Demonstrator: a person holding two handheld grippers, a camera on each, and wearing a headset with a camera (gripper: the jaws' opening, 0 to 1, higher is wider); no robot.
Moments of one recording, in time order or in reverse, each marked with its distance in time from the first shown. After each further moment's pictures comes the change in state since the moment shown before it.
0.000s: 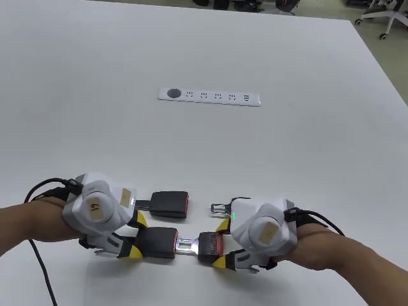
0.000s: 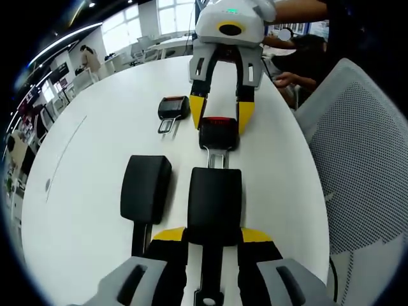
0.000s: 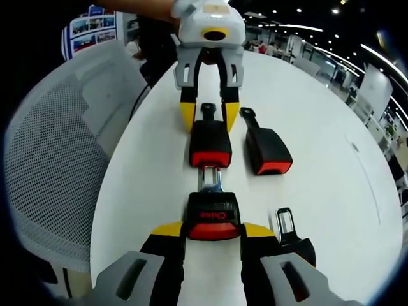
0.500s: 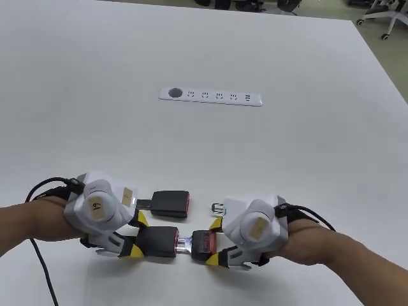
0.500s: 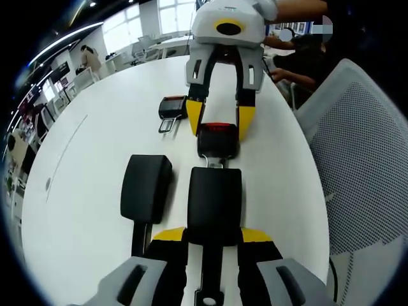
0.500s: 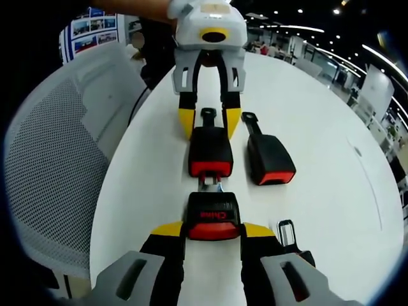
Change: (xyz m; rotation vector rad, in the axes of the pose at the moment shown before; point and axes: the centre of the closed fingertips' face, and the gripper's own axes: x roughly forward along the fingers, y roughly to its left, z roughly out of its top) left arm 0.001 0.001 -0.002 -0.005 0.002 0.004; right arm 0.006 0.000 0.010 -0.003 -0.012 0.014
